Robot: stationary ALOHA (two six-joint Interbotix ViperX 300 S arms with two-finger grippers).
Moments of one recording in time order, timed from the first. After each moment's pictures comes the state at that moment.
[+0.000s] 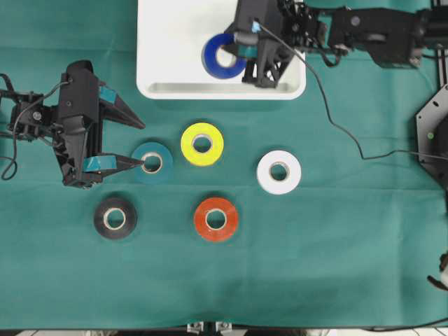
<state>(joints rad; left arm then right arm) -0.08 -0.31 1.00 -0.03 -0.10 -0.17 -0.34 0.08 0.58 -0.22 0.05 0.17</state>
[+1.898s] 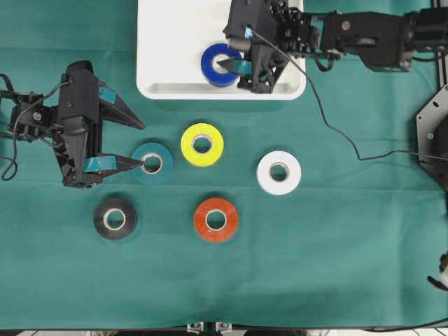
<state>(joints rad) -0.08 -0.31 1.00 -0.03 -0.10 -0.16 -0.29 0.08 0.58 -0.22 0.05 0.18</state>
